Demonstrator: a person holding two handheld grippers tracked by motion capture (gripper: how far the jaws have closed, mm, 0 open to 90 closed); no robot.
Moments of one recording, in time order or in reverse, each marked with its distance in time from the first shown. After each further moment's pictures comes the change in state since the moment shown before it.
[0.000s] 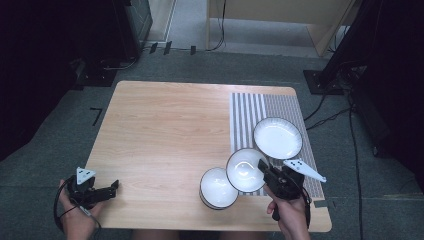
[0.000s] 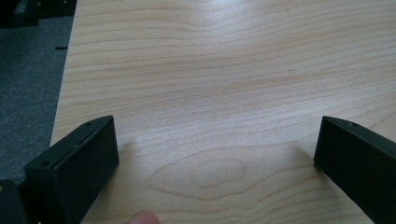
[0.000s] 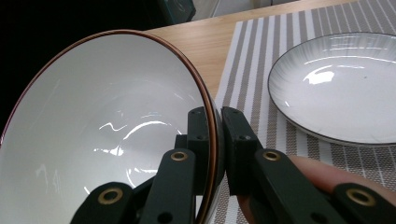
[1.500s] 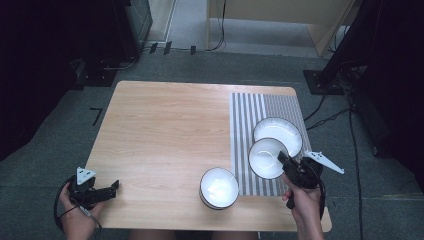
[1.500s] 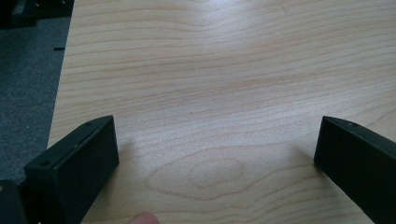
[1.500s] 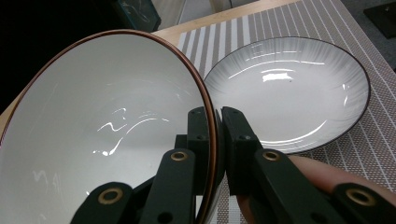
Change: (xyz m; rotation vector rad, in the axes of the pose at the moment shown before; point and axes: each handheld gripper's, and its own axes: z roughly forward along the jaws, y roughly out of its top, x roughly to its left) left arm -0.001 0.000 0.000 -0.001 -0.004 0.004; right arm -0.060 0.014 0.011 -0.028 -0.113 0.100
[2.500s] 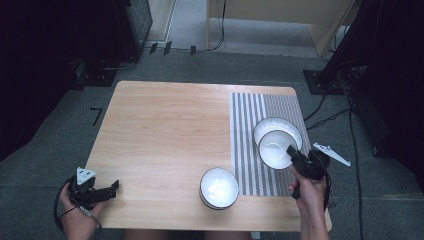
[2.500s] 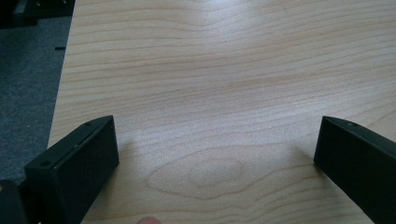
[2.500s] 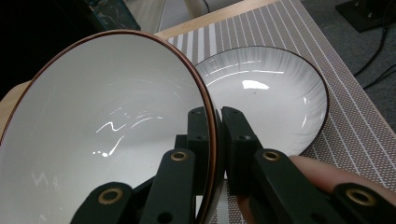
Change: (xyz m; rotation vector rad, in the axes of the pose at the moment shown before) left arm 0.000 0.000 0.000 0.000 0.004 -0.004; right arm -0.030 0.014 0.019 -0.018 -0.069 0.065
